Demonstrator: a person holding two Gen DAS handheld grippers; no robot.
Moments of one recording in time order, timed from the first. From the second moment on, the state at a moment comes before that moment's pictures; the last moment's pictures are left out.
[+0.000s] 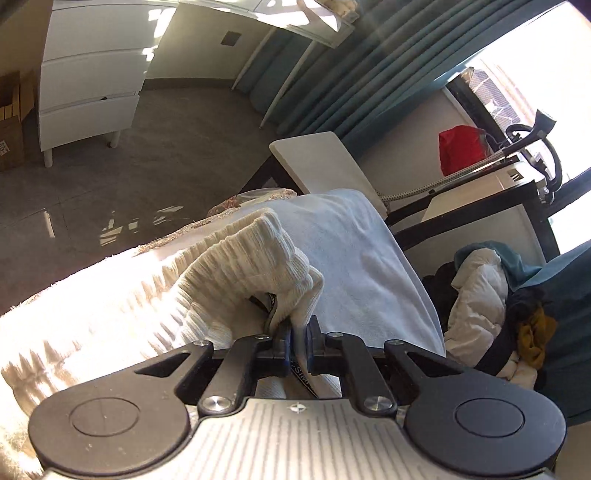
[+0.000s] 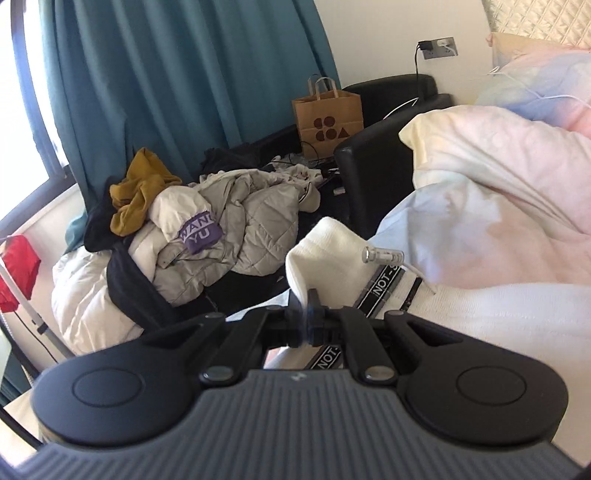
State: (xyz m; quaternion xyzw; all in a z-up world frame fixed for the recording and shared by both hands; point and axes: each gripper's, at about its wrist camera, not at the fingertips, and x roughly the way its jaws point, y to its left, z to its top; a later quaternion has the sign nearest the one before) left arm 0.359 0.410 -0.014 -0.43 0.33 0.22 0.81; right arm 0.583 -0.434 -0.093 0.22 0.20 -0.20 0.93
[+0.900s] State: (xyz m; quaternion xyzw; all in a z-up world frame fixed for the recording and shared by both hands) left arm 0.133 0.375 -0.072 -0.58 0.27 0.16 0.75; right arm 0.352 -0.554 -0.093 0.46 0.27 -0.13 0.84
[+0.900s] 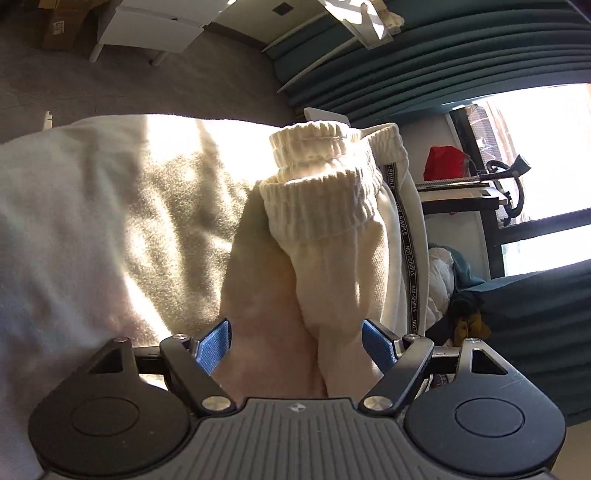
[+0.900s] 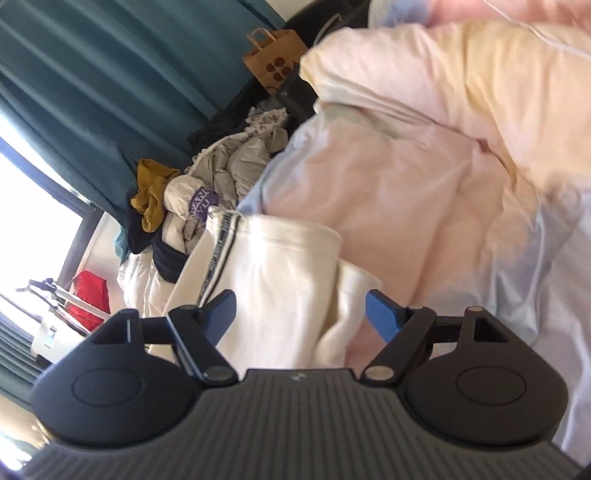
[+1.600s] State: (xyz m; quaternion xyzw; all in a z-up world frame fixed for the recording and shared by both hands) left arm 0.169 0.384 0.003 -0.45 0.21 0.19 0.84; right arm 0.375 -0.550 -0.087 0.44 0.17 -0.08 0.88
